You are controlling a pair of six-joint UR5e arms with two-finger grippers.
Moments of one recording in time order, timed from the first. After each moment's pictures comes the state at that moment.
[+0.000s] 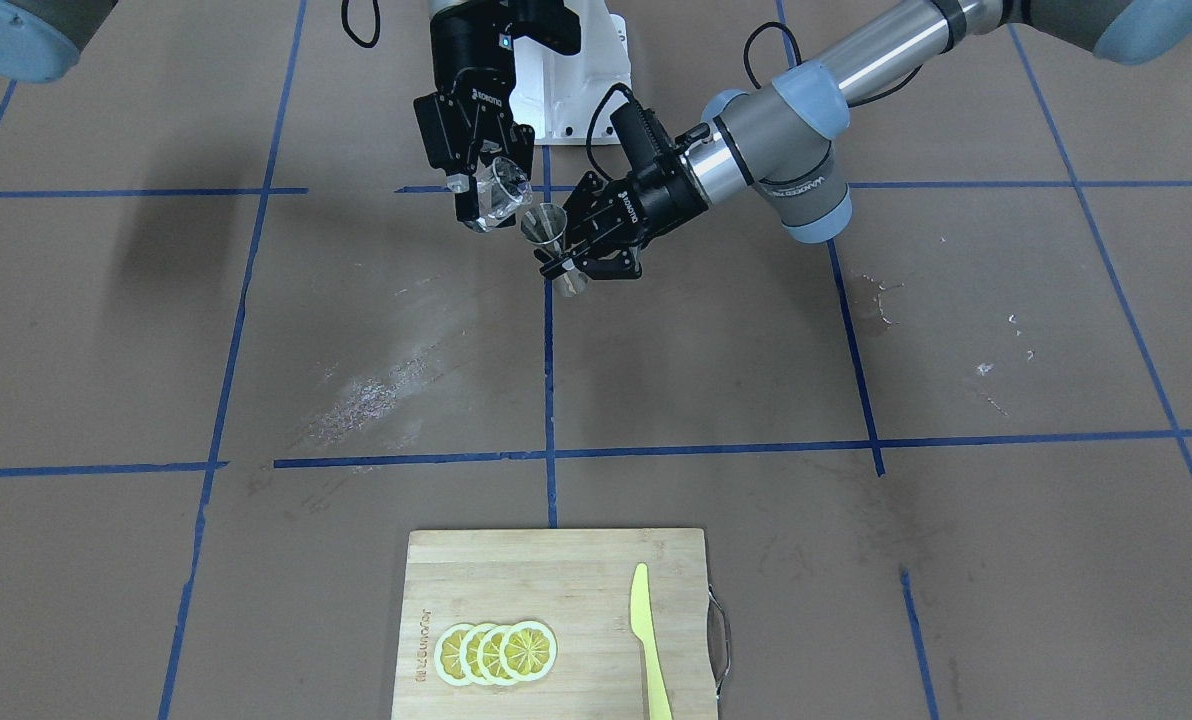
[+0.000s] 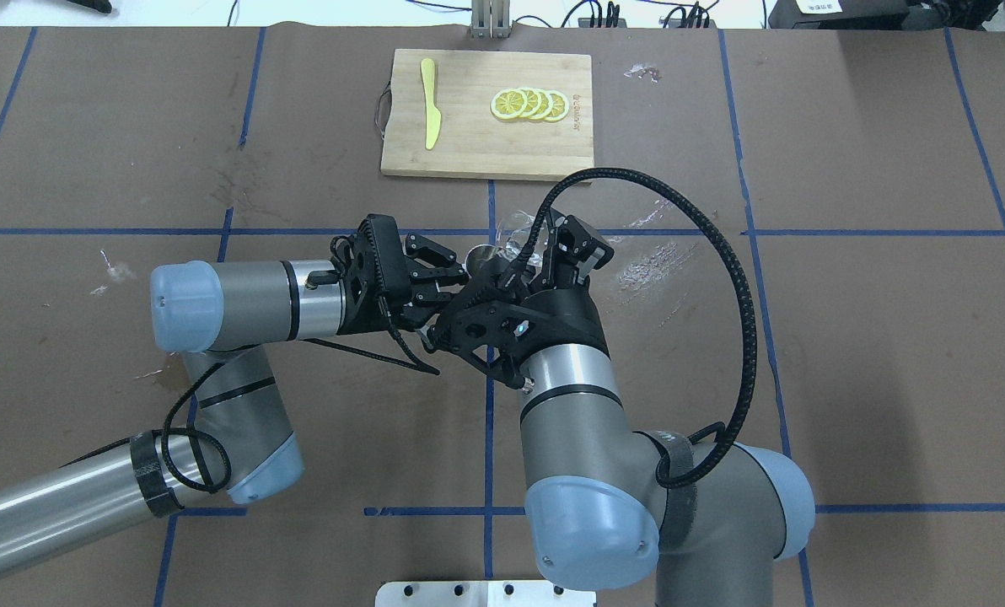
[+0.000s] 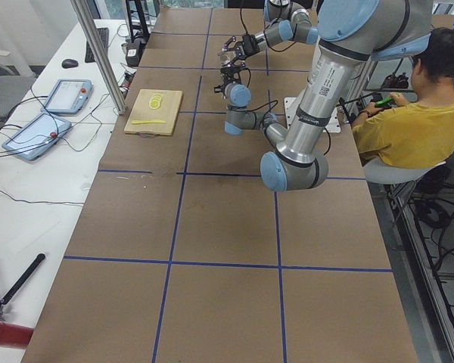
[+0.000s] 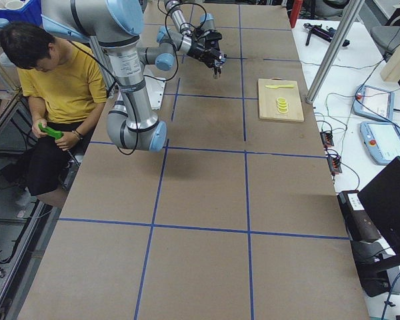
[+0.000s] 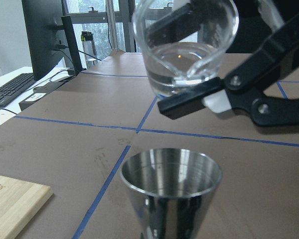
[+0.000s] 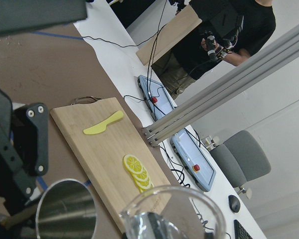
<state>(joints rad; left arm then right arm) -0.50 -2.12 -1.46 -2.98 -1.78 -0.20 0.18 -0.99 2.00 -1.55 0.58 0.27</state>
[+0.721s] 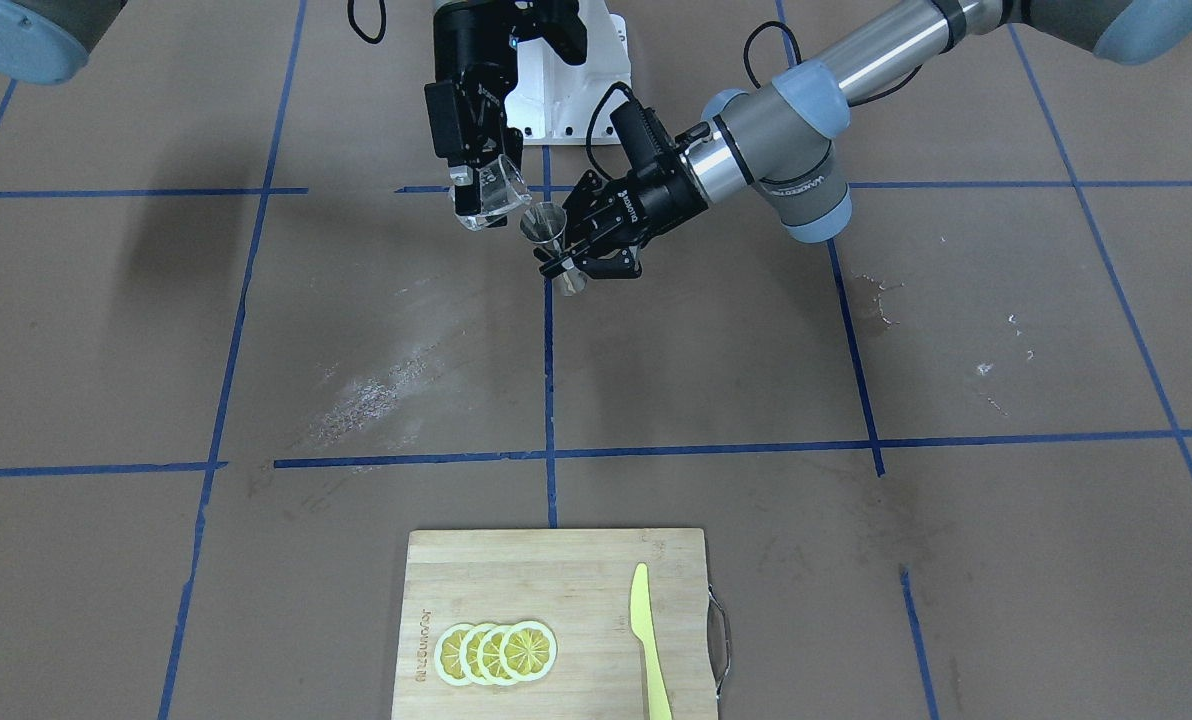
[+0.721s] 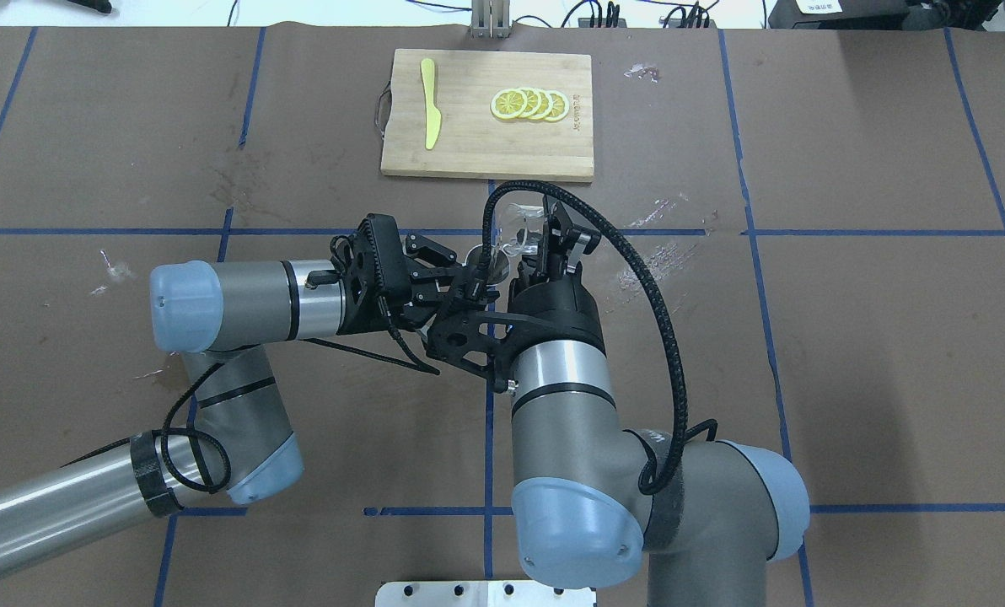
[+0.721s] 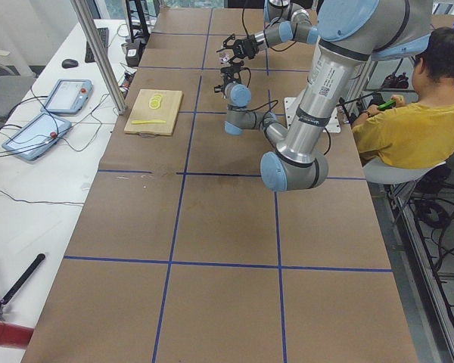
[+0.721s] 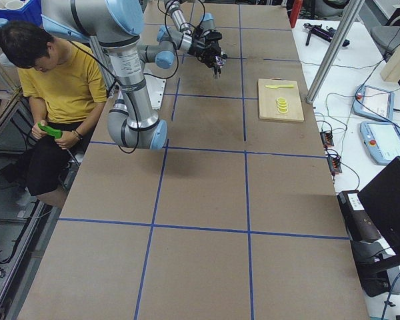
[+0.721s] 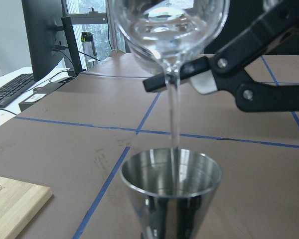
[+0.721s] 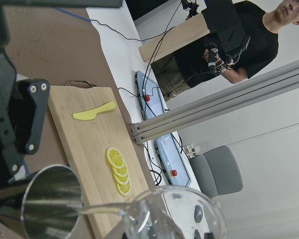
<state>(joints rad) -0.50 -2.12 -1.46 -2.98 -1.78 -0.20 0.18 -0.98 2.00 -1.60 0.53 0.12</state>
